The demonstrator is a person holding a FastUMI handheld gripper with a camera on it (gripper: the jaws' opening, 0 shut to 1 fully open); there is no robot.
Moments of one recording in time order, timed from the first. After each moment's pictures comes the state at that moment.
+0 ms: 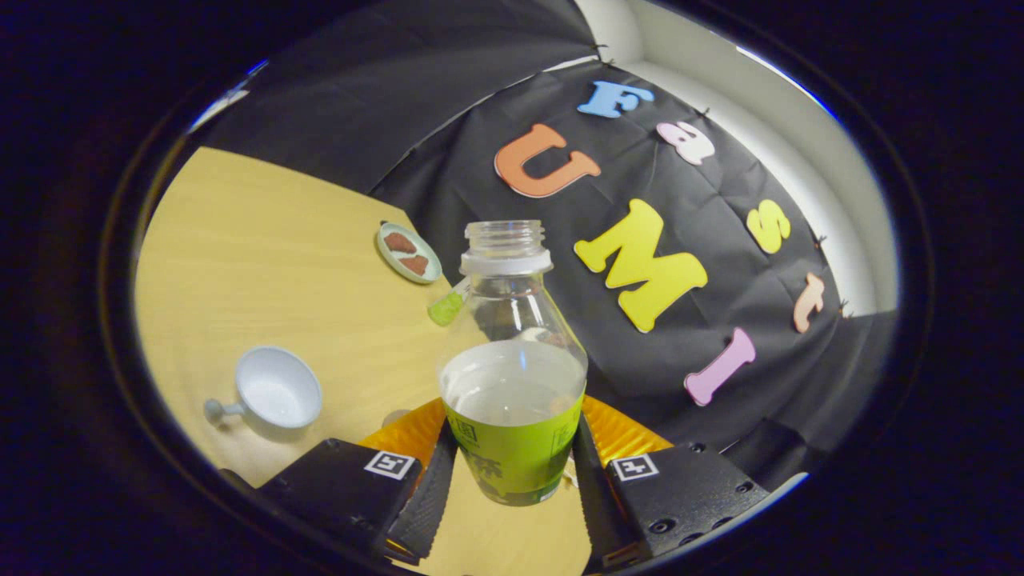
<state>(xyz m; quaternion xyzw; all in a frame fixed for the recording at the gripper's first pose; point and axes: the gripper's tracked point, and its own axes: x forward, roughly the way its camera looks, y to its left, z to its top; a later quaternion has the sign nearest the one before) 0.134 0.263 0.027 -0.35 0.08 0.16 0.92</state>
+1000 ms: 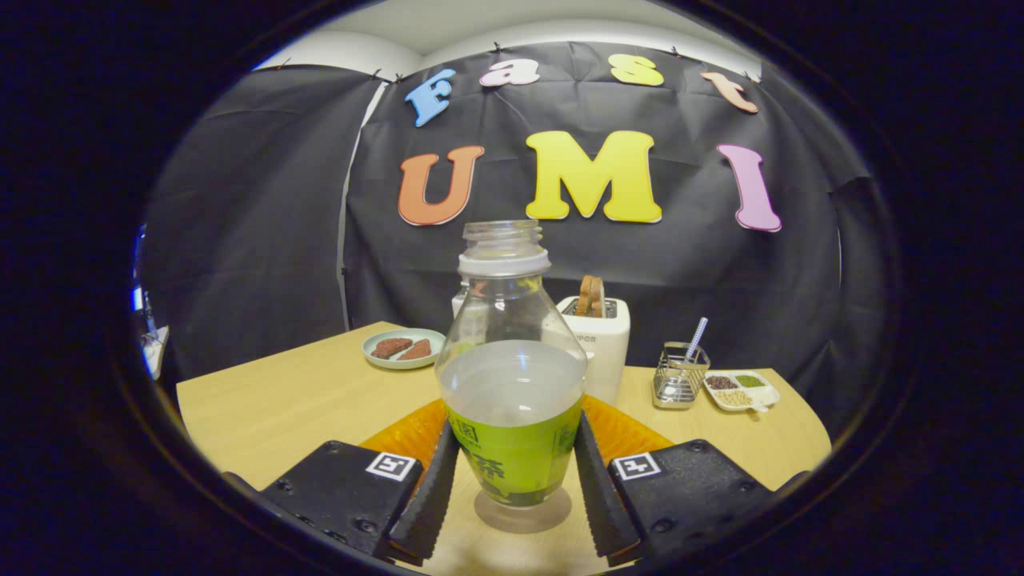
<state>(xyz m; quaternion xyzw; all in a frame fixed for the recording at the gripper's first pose) 0.232 0.295 -0.046 0.01 0.14 0.23 0.96</state>
